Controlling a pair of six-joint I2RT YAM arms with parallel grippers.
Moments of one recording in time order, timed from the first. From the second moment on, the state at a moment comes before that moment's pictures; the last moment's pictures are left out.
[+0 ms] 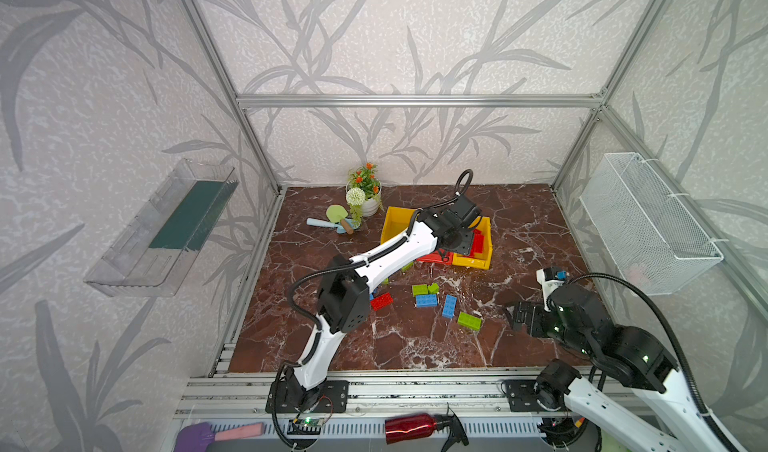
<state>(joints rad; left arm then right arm) -0.86 2.21 2.16 -0.91 -0.14 -0.45 0.65 0.52 0.85 -1.14 0.15 0.67</state>
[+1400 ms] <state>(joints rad) -0.83 2.15 1.98 -0.76 -0.12 -0.47 0.63 0.59 0.83 -1.12 0.15 0.66</state>
